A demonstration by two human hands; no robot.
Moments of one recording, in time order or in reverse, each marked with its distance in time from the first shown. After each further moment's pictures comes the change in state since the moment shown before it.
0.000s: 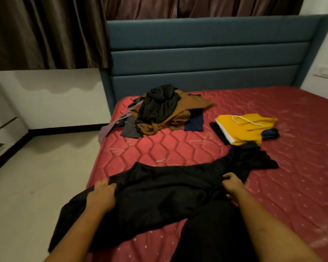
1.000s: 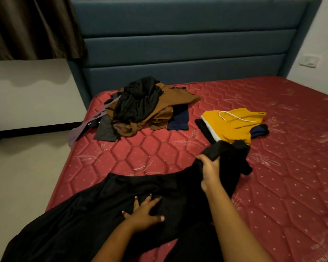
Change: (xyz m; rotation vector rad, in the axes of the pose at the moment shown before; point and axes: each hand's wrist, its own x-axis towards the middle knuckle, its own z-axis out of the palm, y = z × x) left_hand 0.040 0.178 0.046 -0.577 -0.546 0.225; right_hand -0.009 -0.095 0.002 1.049 0.067 -0.096
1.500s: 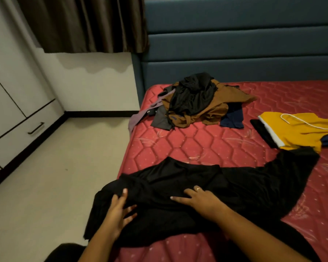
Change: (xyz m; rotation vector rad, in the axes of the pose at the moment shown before) left_hand -0.144 -0.172 -0.055 -1.483 0.608 -0.274; right_hand -0.137 0.106 0.060 -1.973 -1.317 -0.933
